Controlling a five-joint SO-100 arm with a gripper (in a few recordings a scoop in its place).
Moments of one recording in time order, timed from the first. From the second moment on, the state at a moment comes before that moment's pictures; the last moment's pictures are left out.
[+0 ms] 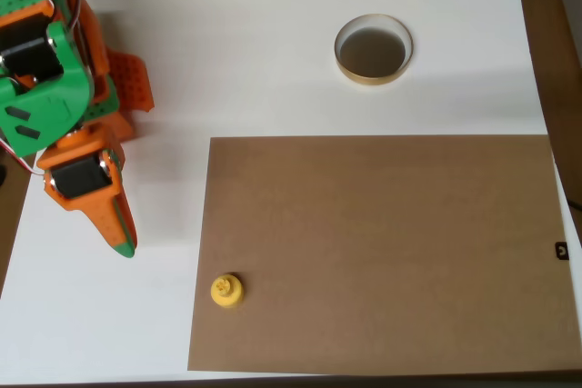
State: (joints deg) arm 23.6 186.0 169.8 60.0 -1.2
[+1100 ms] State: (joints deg) arm 22.3 186.0 165.3 58.1 -1.5
